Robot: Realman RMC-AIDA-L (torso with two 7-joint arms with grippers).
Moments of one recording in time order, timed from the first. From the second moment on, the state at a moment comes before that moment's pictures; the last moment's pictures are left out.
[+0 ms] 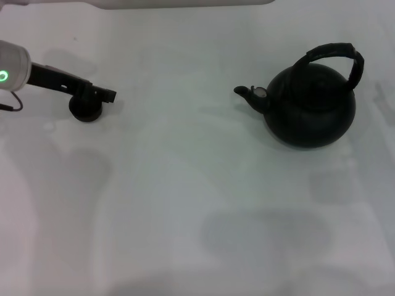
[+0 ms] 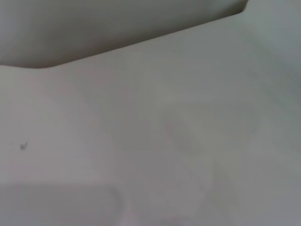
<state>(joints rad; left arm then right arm) -1.05 -2.07 2.85 -0.62 0.18 1.22 -1.74 0.24 2.02 -2.37 -0.18 0.84 -1.29 0.11</state>
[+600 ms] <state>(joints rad) -1.03 -2.07 2.85 -0.61 0.19 1.22 -1.76 0.25 2.02 -2.37 -0.18 0.84 -1.29 0.11</state>
